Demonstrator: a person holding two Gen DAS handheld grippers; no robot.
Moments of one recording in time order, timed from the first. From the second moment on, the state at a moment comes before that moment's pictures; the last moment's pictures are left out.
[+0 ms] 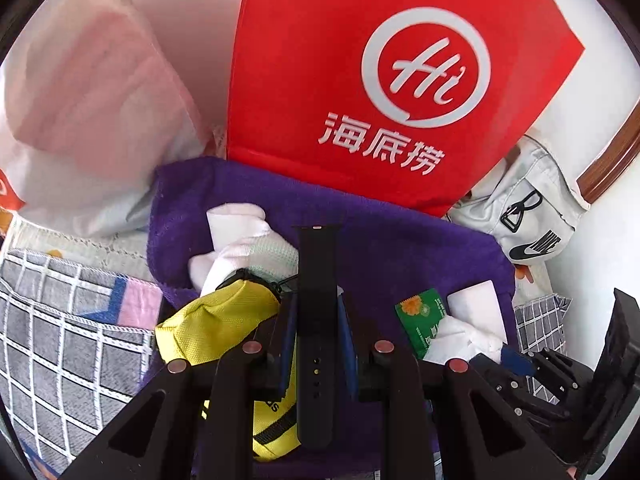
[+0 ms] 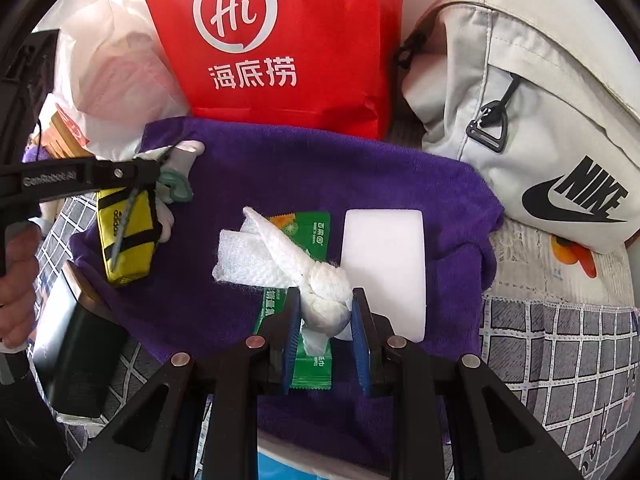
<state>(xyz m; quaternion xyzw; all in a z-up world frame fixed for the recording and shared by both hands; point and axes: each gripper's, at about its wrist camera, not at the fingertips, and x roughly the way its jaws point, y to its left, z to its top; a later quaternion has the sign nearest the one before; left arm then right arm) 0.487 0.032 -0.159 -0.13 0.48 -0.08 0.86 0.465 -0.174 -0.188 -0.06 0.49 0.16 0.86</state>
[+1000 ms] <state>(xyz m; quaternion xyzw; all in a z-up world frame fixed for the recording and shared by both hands) 0.472 0.013 -0.139 -0.09 0.48 -0.11 0.86 0.447 -0.170 -0.154 -0.05 0.45 0.16 0.87</state>
